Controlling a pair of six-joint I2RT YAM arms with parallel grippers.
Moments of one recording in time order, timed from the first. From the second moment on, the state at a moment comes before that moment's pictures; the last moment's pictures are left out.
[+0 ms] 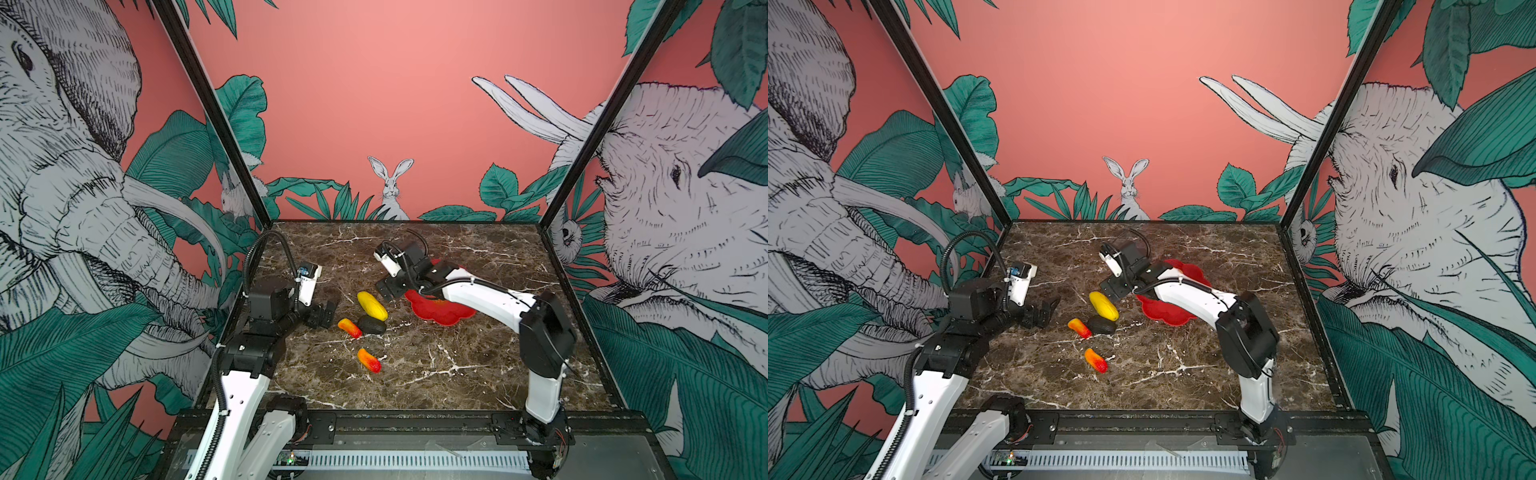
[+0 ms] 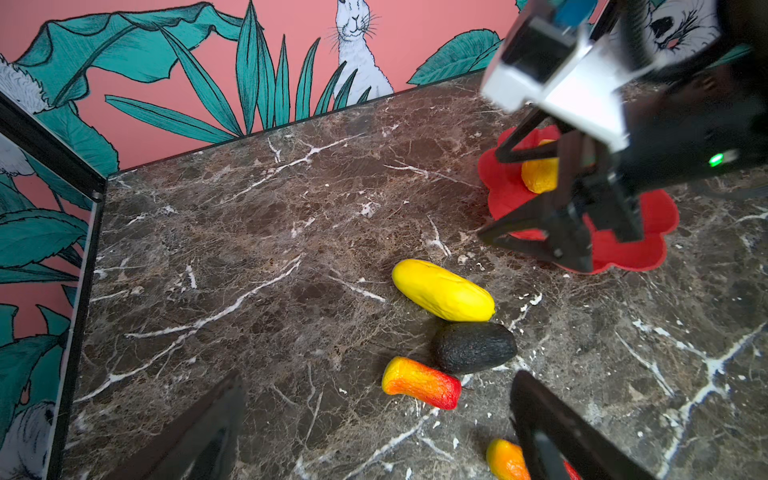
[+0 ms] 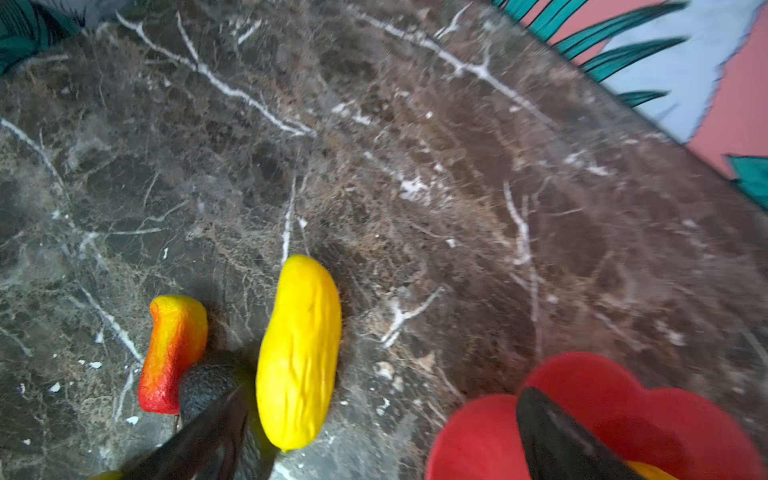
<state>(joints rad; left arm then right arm) -0.15 0.72 0.84 -0.66 0.25 0.18 0.83 1.96 1.57 -0.42 -0.01 -0.02</state>
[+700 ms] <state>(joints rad) -0.15 0.71 0.83 -0.66 0.25 0.18 0.86 2.23 1.75 -0.44 -0.12 0.12</state>
